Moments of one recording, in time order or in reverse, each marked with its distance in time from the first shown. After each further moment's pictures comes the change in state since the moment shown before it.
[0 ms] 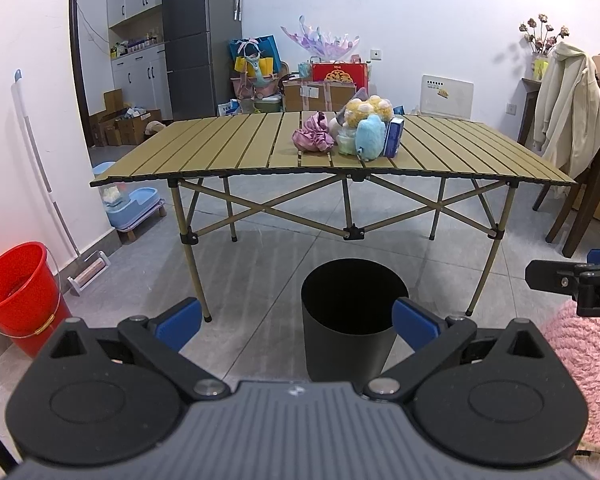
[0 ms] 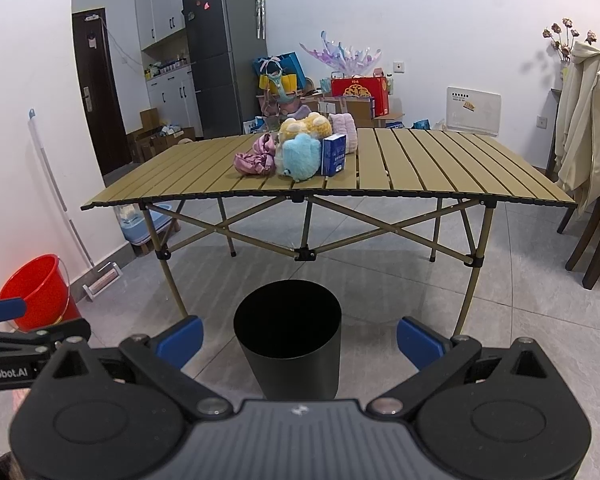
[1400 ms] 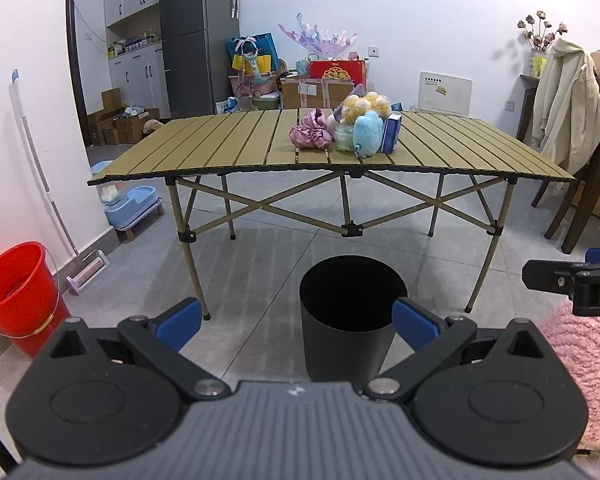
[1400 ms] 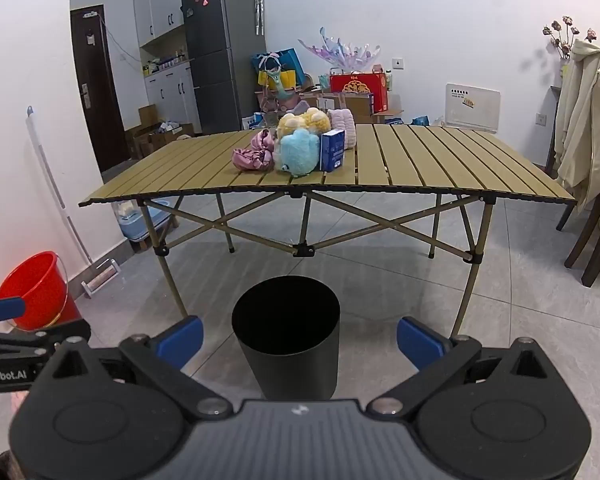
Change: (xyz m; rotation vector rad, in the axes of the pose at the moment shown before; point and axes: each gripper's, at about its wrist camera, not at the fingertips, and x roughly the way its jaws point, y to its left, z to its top) left arm 0.001 -0.001 -0.001 0.001 0.001 0.001; right arm 0.001 0.000 -0.002 -0.002 0.010 -0.003
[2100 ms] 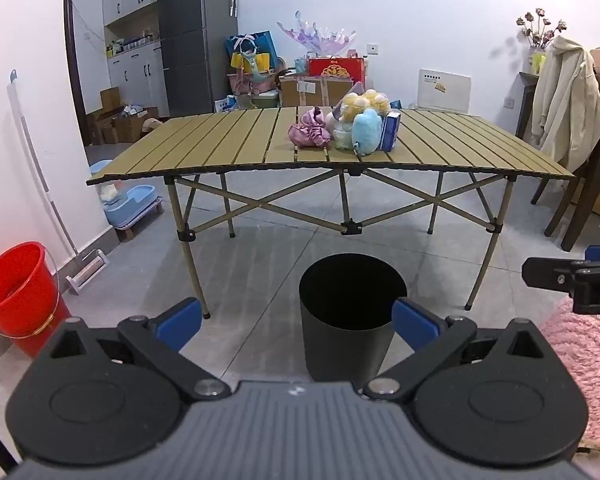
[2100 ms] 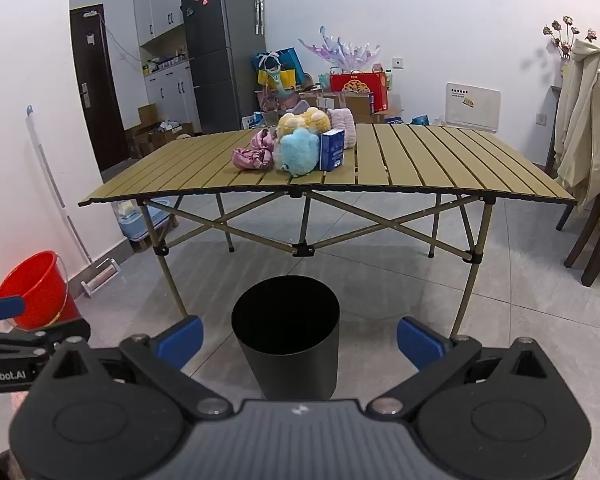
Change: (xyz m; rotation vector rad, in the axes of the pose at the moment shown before) left arm 0.002 -0.002 0.002 0.026 0.017 0.025; right arm 0.000 0.000 0.000 -0.003 0.009 -0.004
